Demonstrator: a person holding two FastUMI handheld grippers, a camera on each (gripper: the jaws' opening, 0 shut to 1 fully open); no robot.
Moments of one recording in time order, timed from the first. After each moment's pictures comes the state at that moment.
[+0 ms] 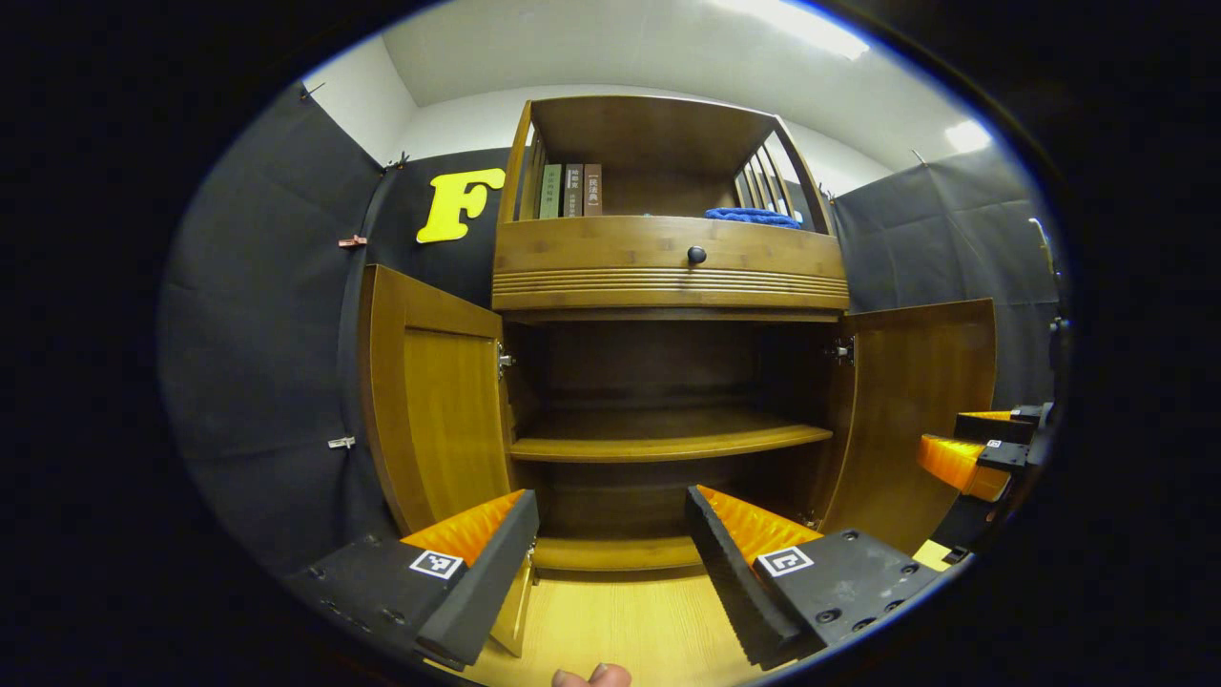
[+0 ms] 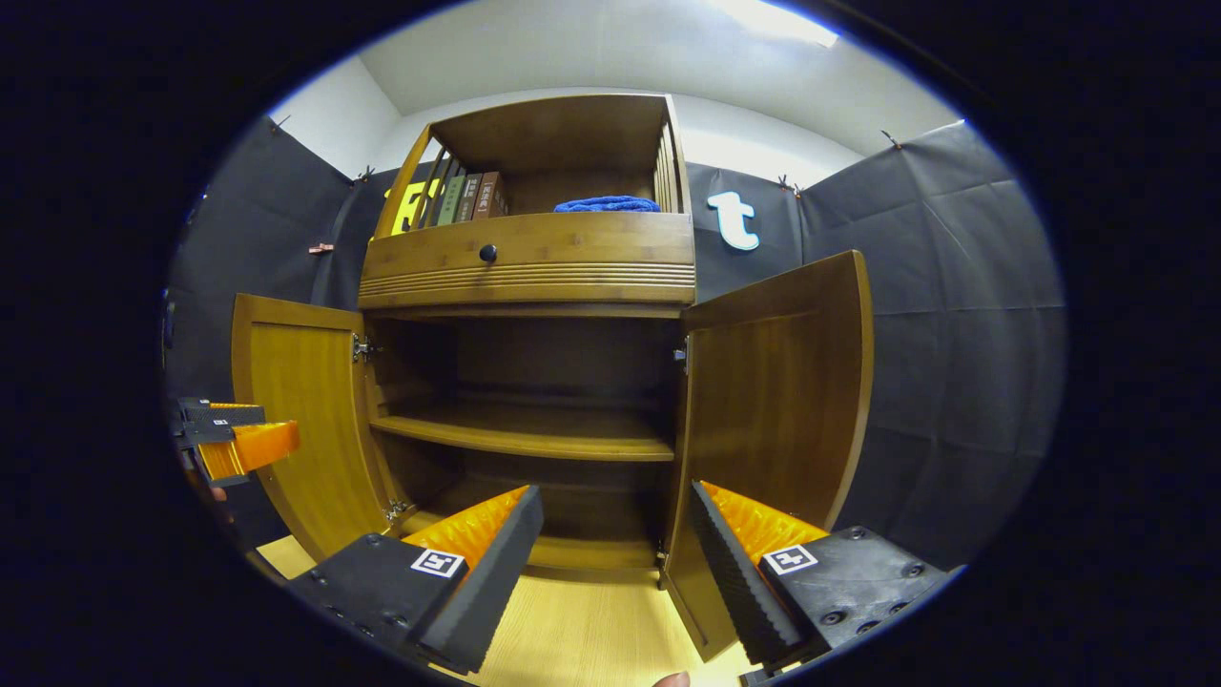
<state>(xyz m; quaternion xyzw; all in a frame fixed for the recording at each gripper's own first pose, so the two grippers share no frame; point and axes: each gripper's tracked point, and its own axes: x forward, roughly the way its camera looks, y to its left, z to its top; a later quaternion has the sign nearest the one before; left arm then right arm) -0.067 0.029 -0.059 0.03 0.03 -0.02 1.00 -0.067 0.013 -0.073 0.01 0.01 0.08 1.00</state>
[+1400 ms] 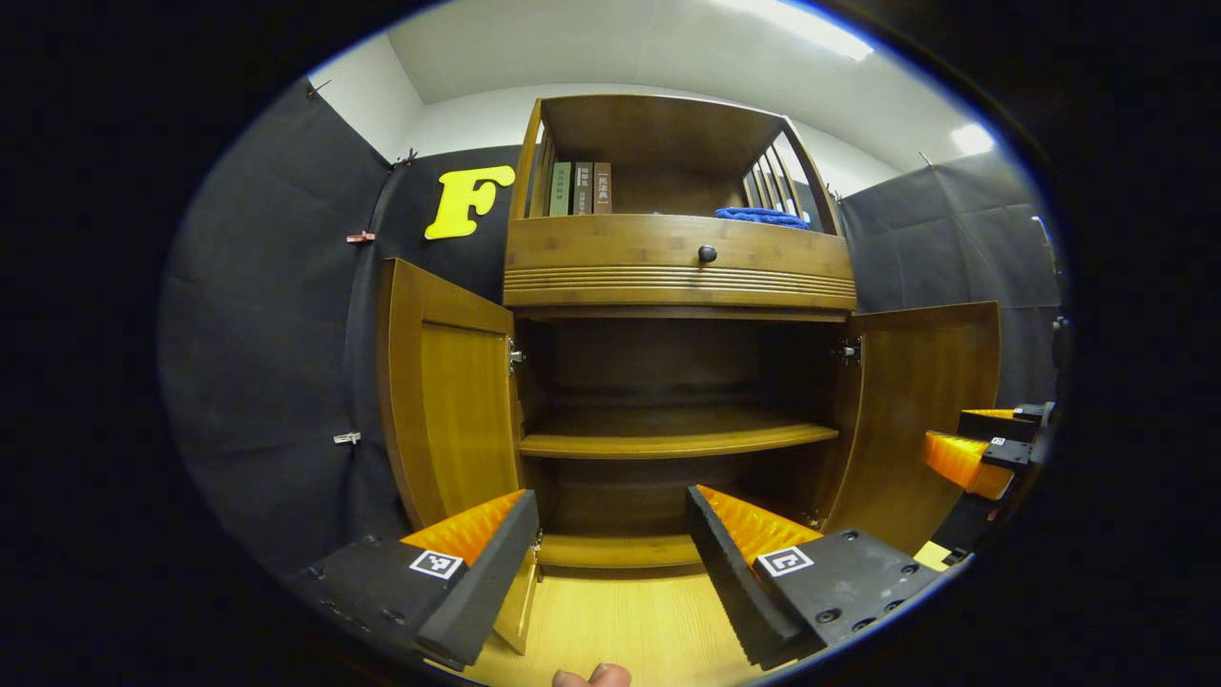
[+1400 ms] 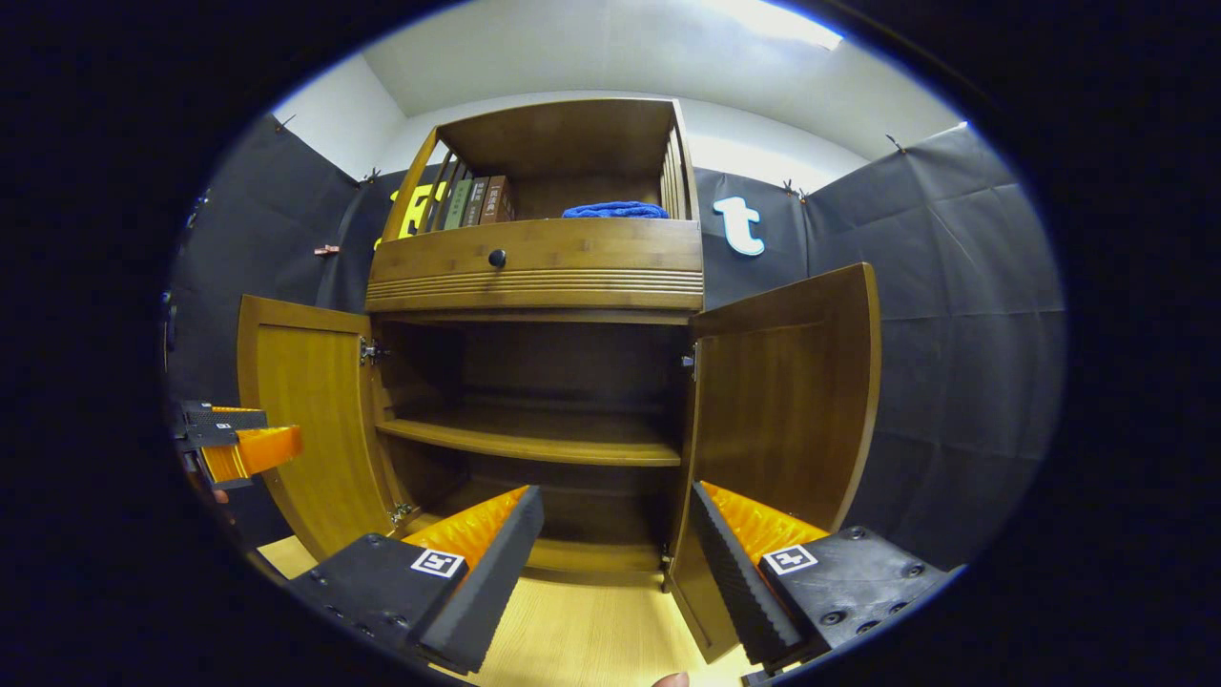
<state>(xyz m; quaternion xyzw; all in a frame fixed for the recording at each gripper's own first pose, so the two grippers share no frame) -0.071 0.040 -0.059 0.03 0.03 0.00 1.00 -0.068 0.022 -0.070 0.01 0.01 0.09 1.00</state>
